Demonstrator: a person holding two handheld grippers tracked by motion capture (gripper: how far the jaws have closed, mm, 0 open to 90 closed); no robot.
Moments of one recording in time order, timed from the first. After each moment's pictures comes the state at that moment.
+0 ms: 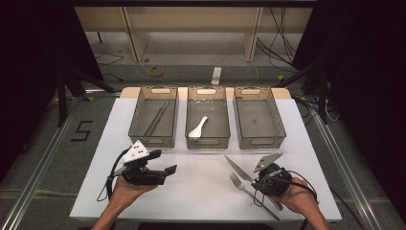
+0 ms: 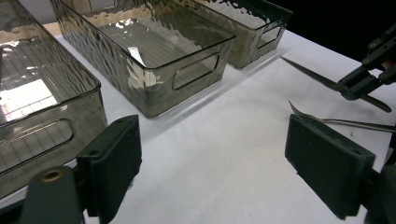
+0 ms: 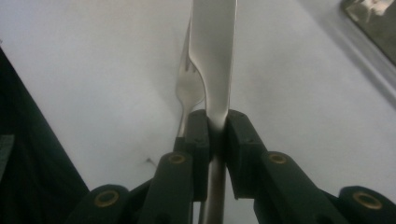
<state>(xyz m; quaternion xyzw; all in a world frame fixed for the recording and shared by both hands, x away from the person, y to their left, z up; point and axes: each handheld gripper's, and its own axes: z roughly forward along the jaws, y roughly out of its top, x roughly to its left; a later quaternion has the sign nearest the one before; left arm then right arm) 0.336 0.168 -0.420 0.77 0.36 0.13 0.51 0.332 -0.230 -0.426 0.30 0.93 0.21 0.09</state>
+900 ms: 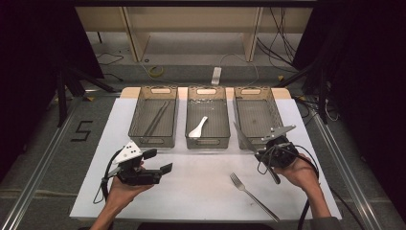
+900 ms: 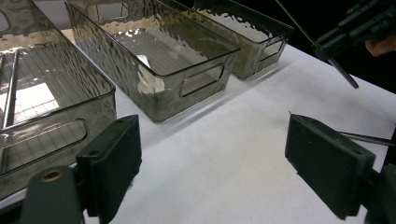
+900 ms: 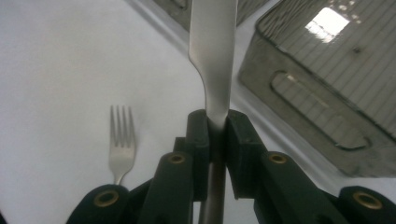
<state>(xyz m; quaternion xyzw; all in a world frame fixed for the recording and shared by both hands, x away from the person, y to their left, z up) 0.332 0.179 -0.418 0.75 0.37 0.14 0.53 0.385 -0.246 -0.389 0.35 0.89 0.26 0.14</state>
